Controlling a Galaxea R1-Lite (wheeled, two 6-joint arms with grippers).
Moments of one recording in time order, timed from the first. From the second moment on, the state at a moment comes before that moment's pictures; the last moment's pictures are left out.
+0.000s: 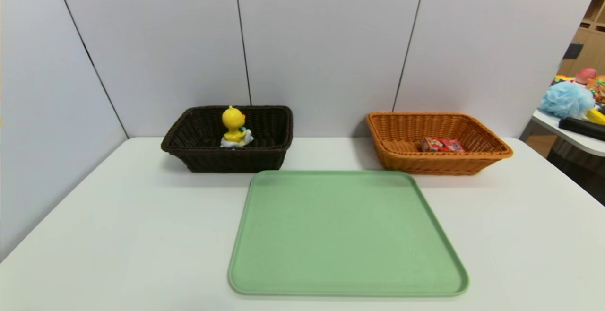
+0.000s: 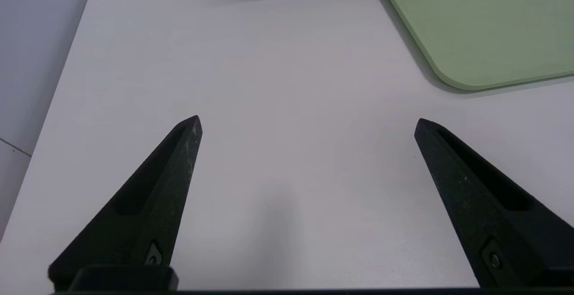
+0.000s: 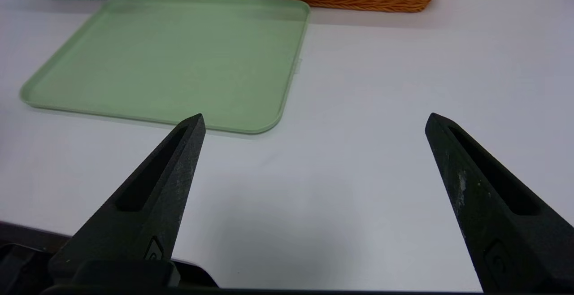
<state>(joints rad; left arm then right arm) -0.06 0.28 -0.38 0.31 -0.10 0.06 0.00 0.31 -0.54 0.45 0.20 0.02</state>
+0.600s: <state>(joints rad) -0.02 0.14 -0.29 0.31 -0.18 0.07 0.00 0.16 -0.50 0.44 0.23 0.02</state>
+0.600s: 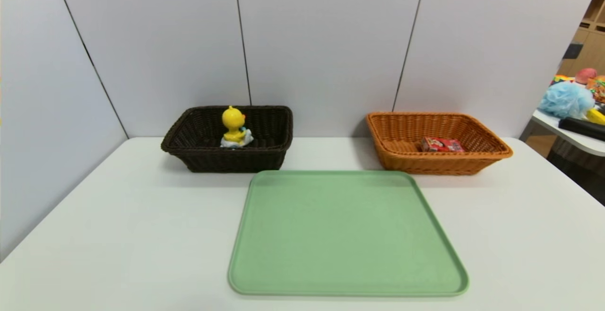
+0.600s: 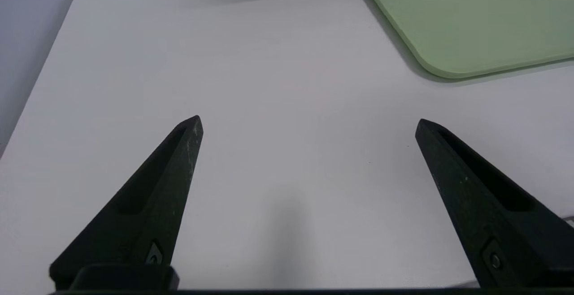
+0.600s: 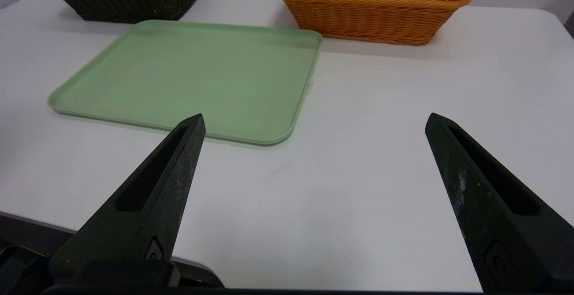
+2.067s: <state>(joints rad) -0.02 0.00 -0.08 0.12 -0.07 0.00 0.00 0.00 -0.05 0.06 -0.01 0.01</state>
